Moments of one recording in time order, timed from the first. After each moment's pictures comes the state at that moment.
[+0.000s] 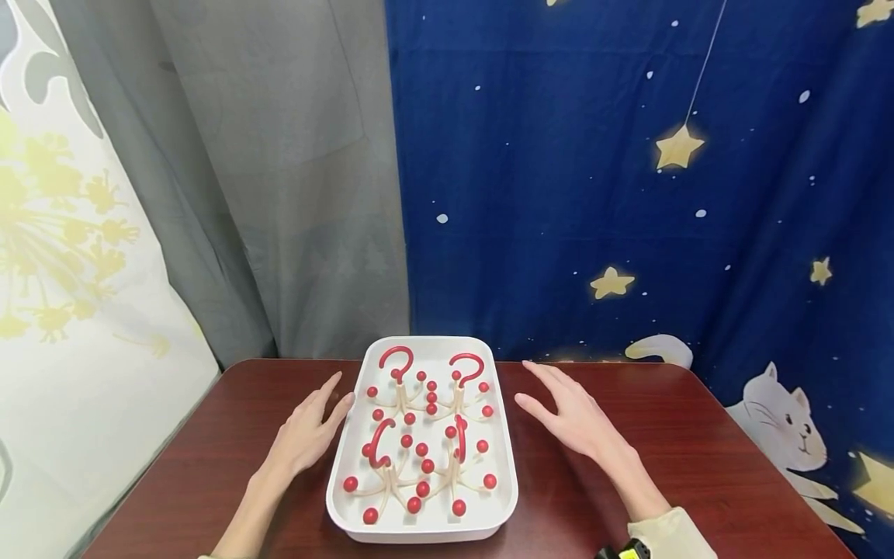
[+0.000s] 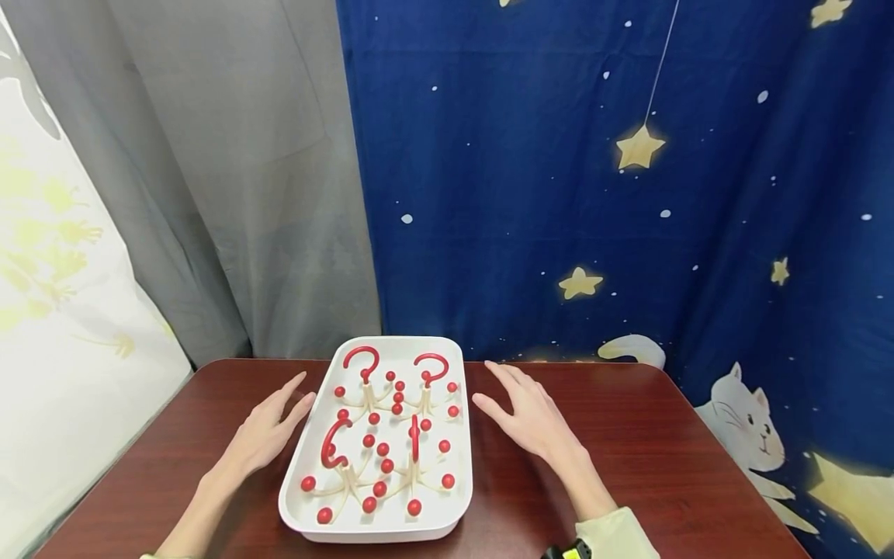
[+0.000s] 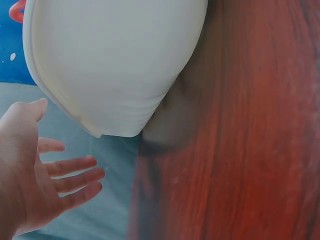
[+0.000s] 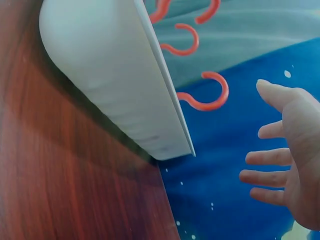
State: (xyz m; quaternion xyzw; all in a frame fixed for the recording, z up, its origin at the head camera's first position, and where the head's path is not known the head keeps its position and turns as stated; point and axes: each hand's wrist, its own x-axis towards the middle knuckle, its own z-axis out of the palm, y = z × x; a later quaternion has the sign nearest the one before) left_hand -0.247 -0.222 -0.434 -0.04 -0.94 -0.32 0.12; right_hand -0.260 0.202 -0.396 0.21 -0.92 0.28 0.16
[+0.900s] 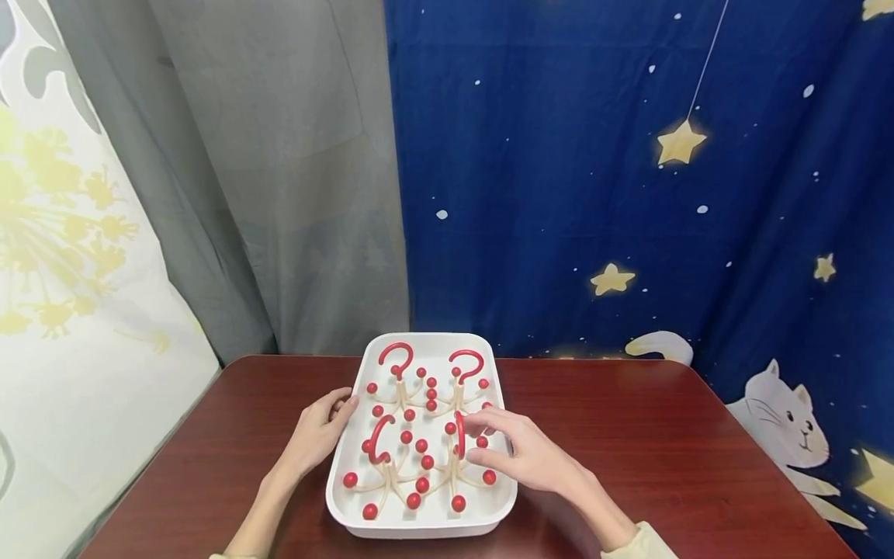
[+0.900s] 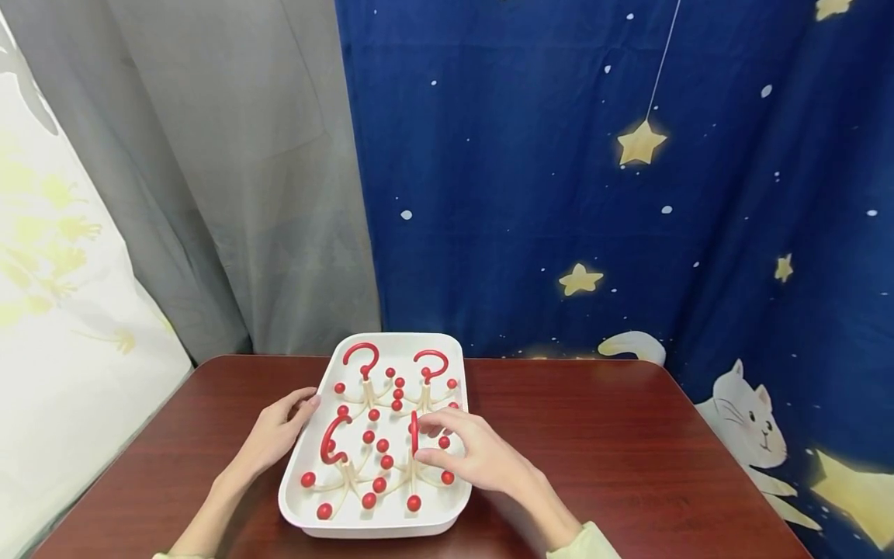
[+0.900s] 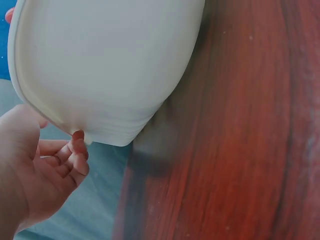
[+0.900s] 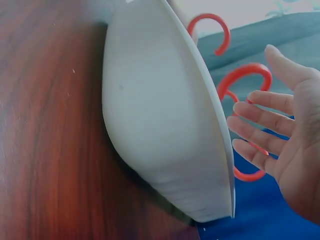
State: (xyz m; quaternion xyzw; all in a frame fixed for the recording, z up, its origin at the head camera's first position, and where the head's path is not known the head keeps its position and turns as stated) left_hand -0.252 -0.208 -0.447 -0.05 -0.89 -0.43 0.13; right_hand -0.230 0.146 -0.412 0.41 -0.82 0.40 0.05
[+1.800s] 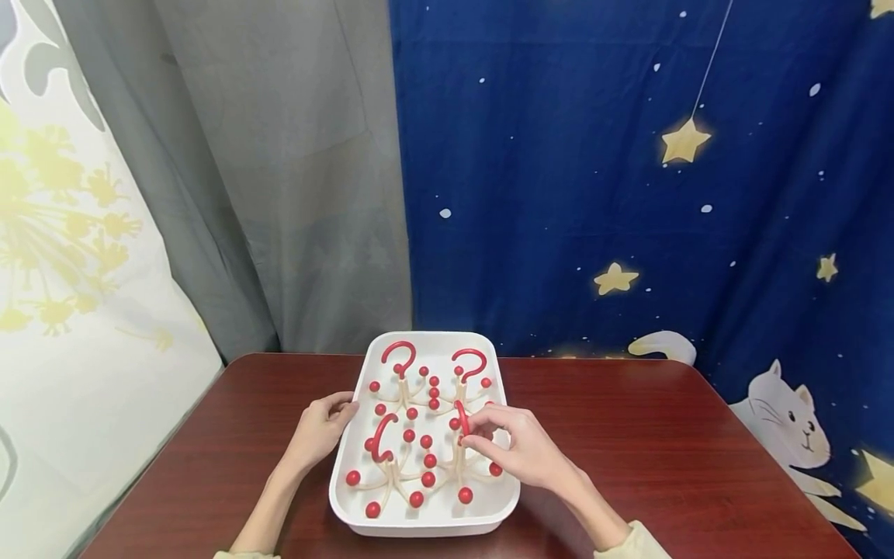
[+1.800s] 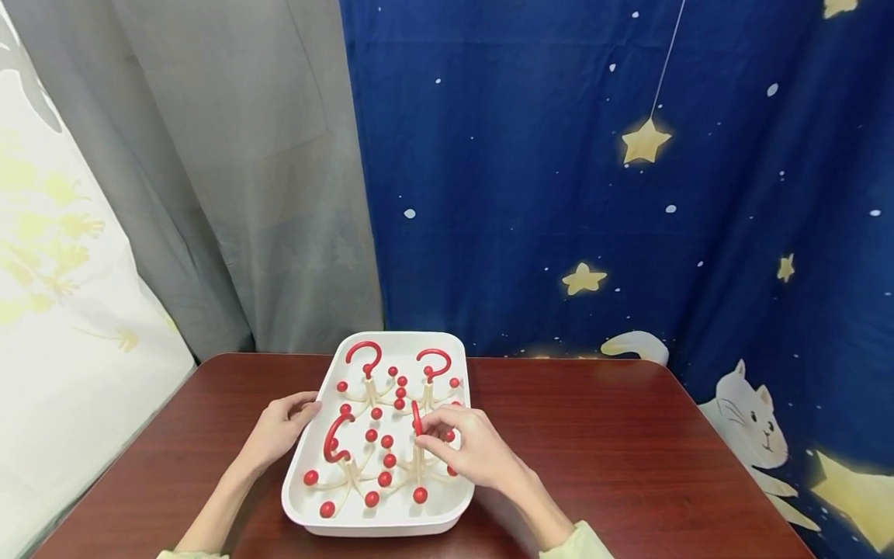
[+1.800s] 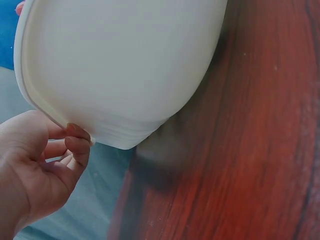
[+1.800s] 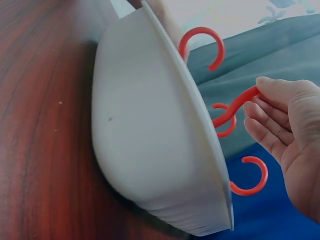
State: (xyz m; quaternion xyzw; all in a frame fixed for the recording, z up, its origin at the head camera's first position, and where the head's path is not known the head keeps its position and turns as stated) left_hand -0.254 -0.209 -0.452 -0.02 -0.86 -0.50 0.09; right_hand -0.230 0.132 -0.410 0.42 -0.78 0.44 0.13
